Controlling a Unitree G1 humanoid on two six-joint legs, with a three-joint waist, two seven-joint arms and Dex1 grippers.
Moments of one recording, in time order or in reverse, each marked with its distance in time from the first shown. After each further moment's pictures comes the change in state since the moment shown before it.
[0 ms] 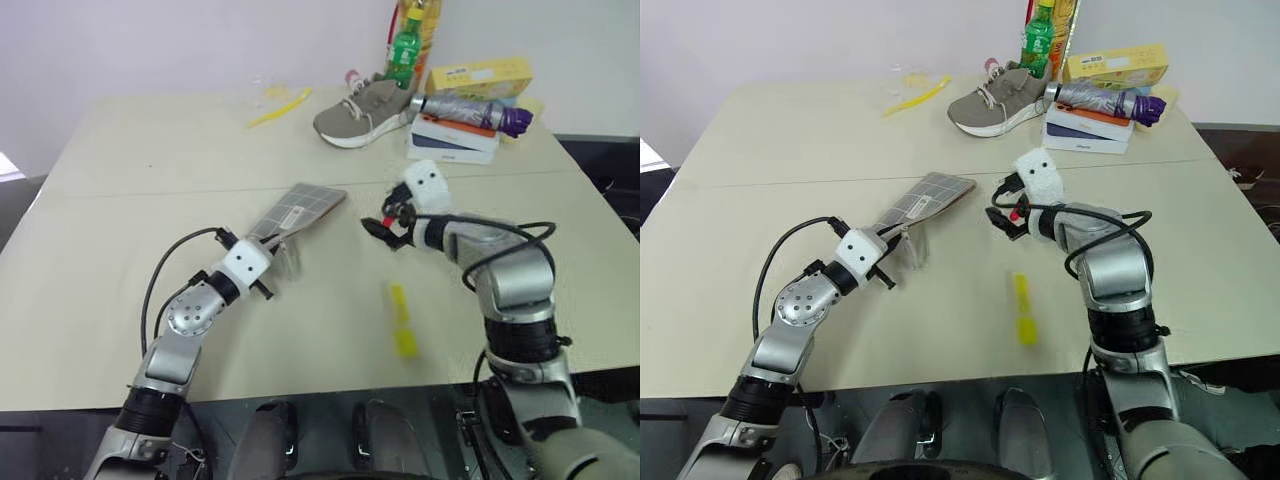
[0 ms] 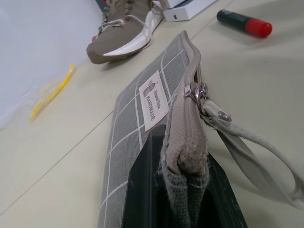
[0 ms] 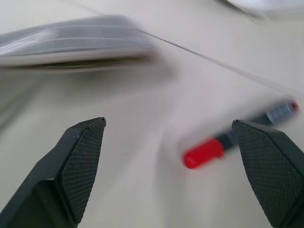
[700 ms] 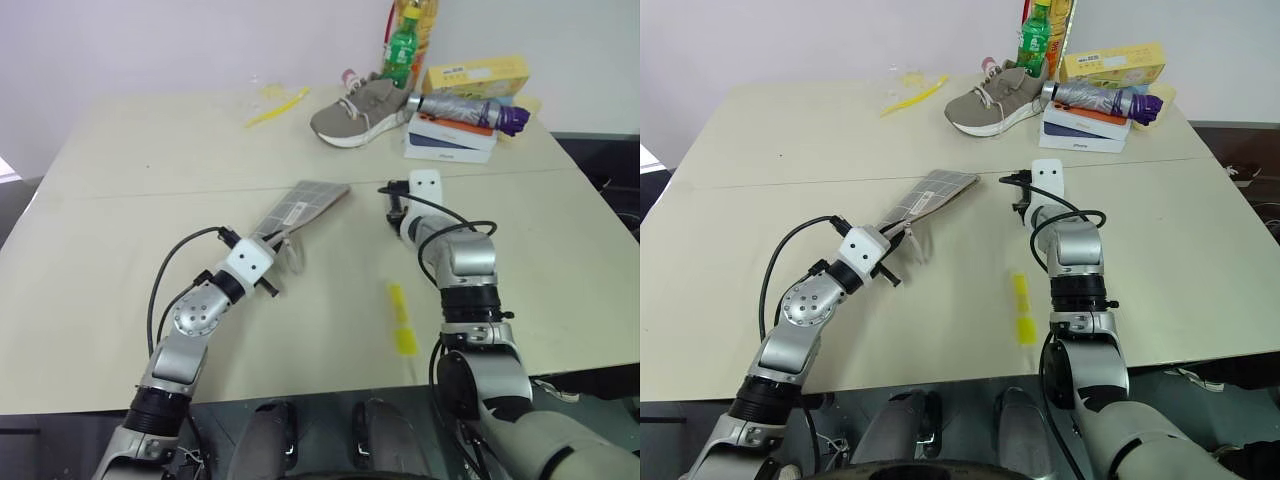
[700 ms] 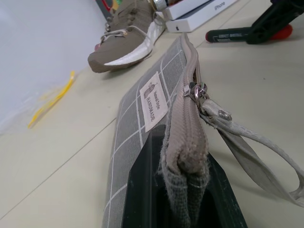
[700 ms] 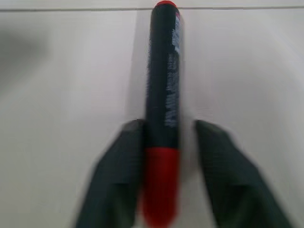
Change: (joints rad) left arm 0.000 -0.044 -0.003 -0.002 0.000 -0.006 0.029; right arm -0.080 0.091 -0.035 0.415 -0.018 -0.239 -0.333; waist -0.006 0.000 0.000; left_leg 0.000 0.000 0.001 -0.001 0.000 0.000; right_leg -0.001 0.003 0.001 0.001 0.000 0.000
